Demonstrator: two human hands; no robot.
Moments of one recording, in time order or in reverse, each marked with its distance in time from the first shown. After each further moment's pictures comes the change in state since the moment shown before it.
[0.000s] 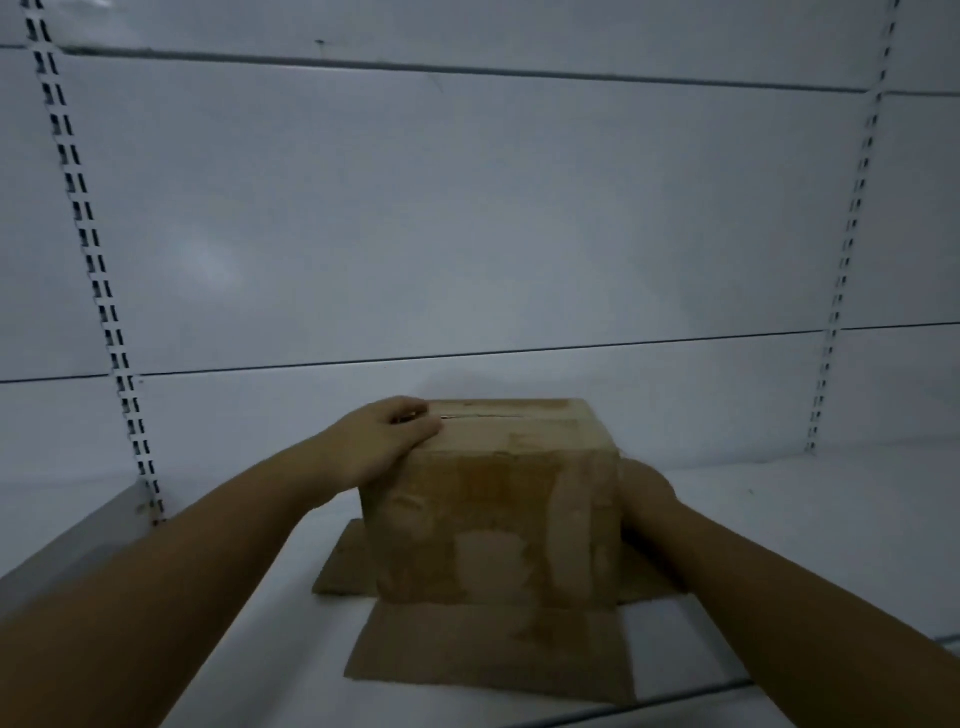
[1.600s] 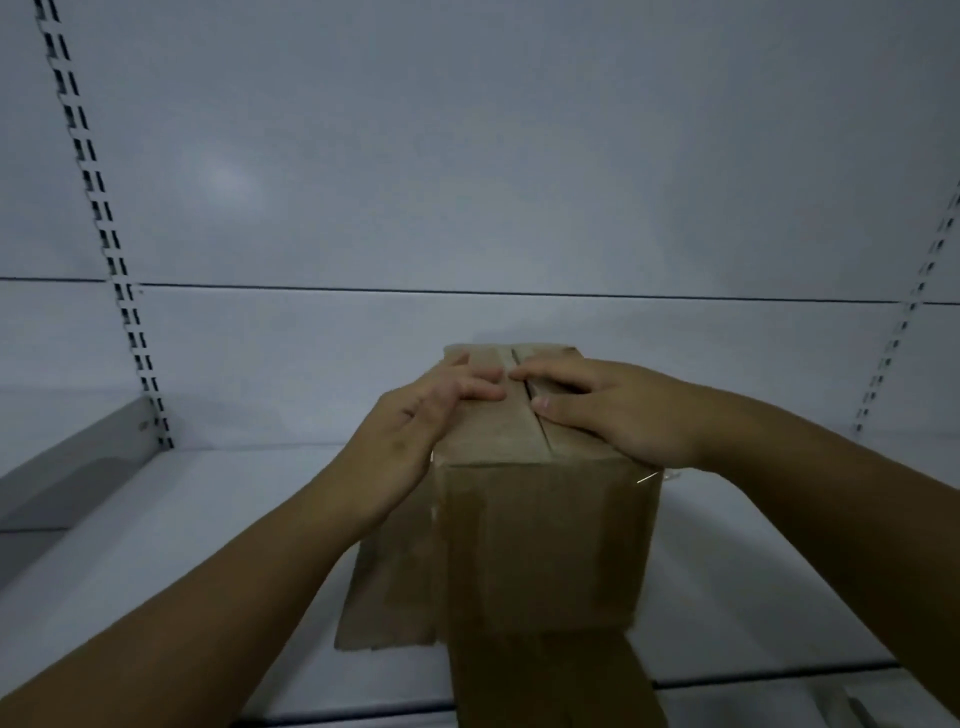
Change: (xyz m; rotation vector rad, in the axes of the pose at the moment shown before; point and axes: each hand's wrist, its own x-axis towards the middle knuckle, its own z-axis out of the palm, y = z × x) left_hand -0.013 -0.017 0.049 -0.406 0.147 0.374; right_hand -0.075 -0.090 -0.072 -0.073 -0.355 -0.540
